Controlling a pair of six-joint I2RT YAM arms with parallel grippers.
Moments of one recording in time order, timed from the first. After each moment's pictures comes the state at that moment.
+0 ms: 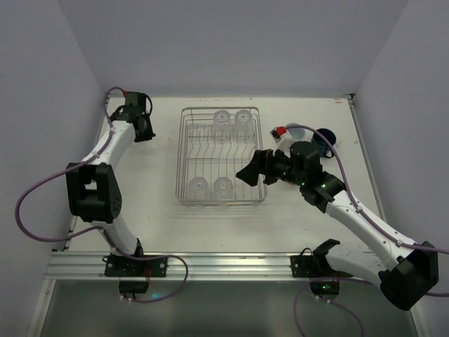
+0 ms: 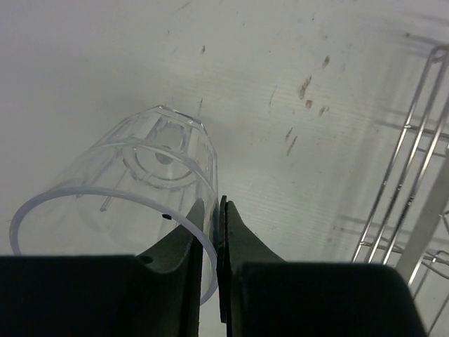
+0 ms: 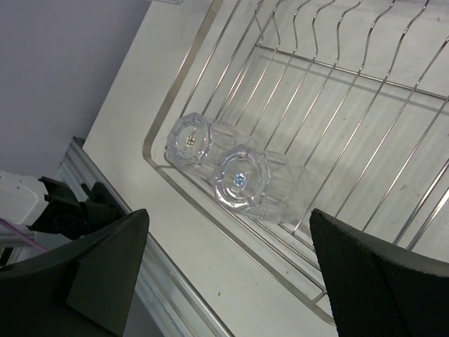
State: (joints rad) left arm -0.06 1.72 1.42 -0.62 -0.19 -0.27; right arm 0.58 1.03 0.82 -0.19 -0.33 0.53
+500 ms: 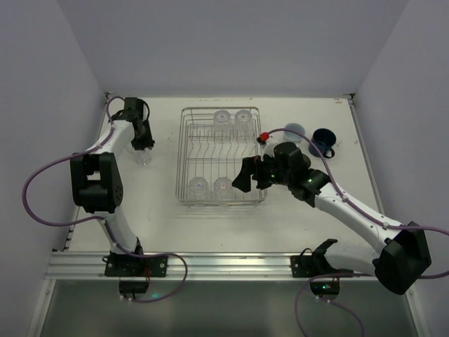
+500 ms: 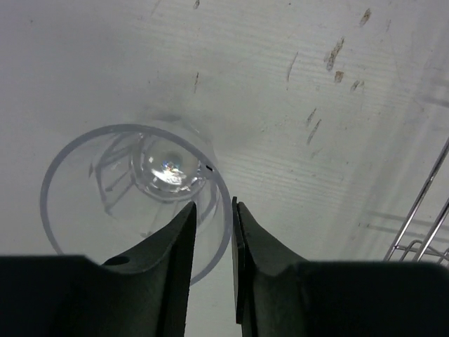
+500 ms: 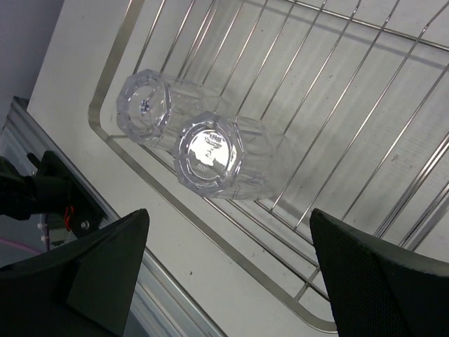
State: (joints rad) left arm 0.00 1.86 1.43 -0.65 -0.08 -0.24; right arm 0.63 1.16 0.84 -0.25 -0.27 0.45
